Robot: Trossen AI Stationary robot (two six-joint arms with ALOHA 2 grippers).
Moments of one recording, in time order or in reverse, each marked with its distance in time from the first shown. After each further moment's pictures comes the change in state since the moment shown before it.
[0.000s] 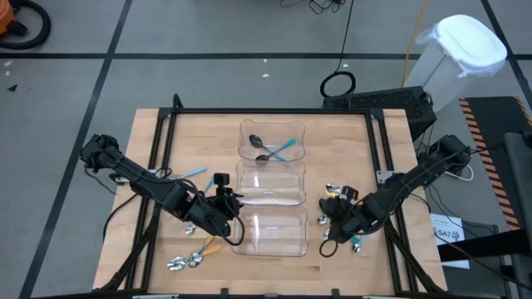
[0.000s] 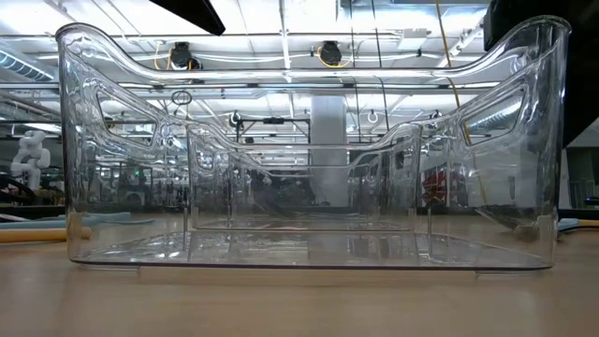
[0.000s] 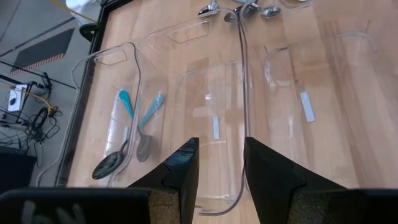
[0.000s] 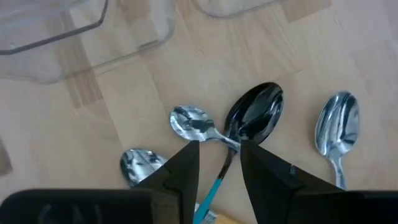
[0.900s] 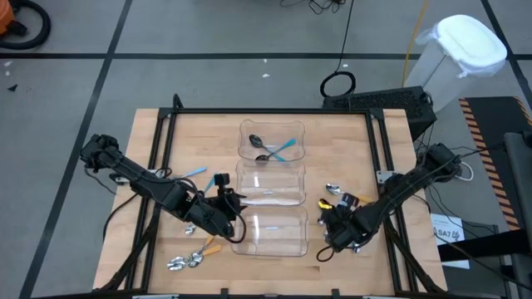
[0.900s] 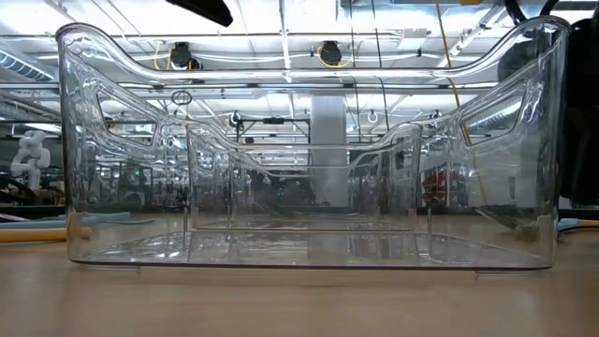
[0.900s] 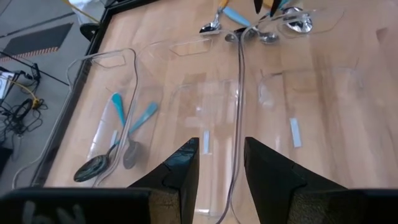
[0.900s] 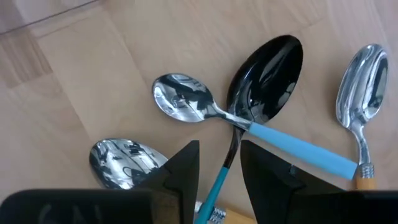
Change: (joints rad) left arm 0.000 0.000 0.000 0.070 0.000 -0.087; right arm 0.041 0.176 0.000 -0.013 0.001 0.125
